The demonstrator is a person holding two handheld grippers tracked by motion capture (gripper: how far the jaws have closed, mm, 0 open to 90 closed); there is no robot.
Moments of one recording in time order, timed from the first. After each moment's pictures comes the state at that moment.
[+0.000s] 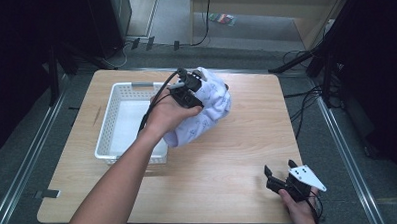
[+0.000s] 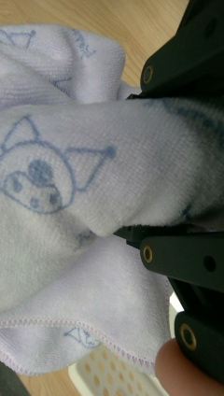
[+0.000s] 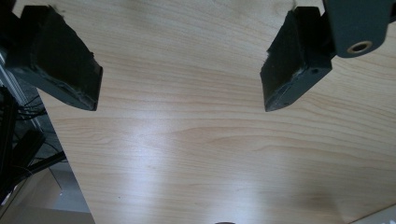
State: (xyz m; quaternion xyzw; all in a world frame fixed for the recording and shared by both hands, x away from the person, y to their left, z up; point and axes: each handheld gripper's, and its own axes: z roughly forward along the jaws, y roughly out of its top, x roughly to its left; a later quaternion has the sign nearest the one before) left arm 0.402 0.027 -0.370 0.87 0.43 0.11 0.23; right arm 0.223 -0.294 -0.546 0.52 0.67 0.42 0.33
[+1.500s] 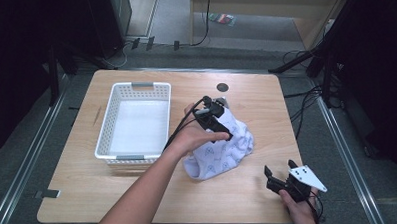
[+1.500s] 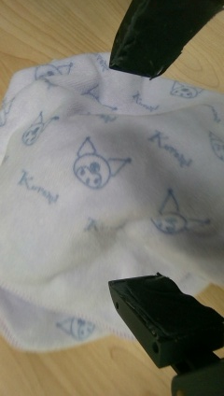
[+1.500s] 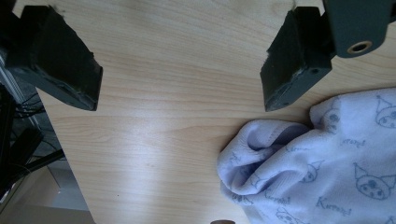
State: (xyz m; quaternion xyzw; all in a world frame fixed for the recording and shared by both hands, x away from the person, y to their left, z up) left arm 0.390 -0.022 -0.440 0.88 0.42 0.04 0.22; right arm 0.222 -0.295 -0.546 0.51 0.67 0.42 0.33
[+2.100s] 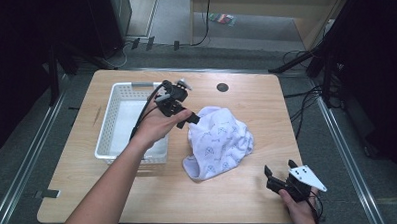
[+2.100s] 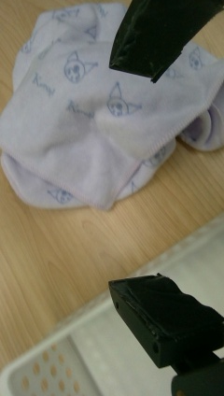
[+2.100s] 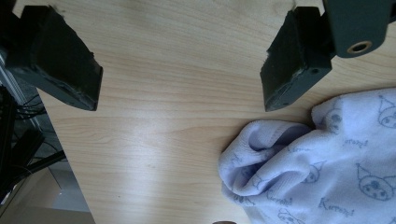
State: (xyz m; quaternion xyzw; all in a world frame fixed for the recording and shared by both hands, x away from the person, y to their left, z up) left arm 0.392 0.080 -0.399 0.84 0.48 0.10 0.25; right arm 0.222 -0.295 -0.546 0.52 0.67 0.42 0.33
